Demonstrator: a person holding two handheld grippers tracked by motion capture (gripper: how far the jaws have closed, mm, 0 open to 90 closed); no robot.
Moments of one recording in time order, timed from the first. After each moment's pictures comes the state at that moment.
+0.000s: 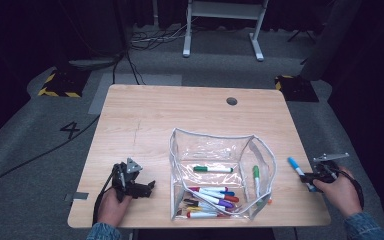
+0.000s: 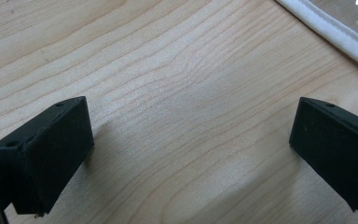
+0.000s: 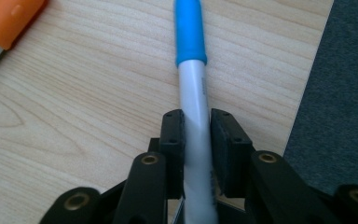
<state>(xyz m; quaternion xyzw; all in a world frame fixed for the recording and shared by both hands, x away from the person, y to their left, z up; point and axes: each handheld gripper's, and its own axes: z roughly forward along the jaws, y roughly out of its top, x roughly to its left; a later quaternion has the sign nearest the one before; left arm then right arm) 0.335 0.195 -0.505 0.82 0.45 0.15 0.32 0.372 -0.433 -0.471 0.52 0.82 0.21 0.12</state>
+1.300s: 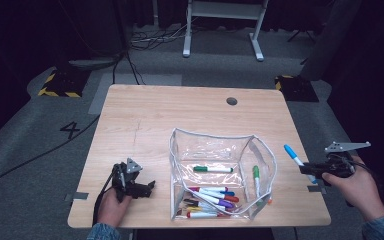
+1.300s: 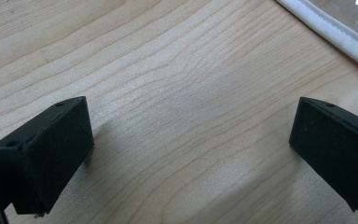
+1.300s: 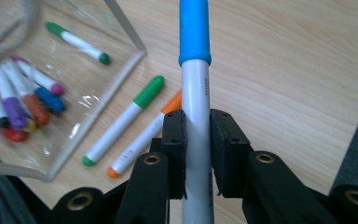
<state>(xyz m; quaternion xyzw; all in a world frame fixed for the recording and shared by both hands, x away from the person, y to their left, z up) 0.335 0.195 -0.506 0.82 0.45 0.16 0.32 0.347 -0.400 -0.373 0.45 0.83 0.33 0.09</state>
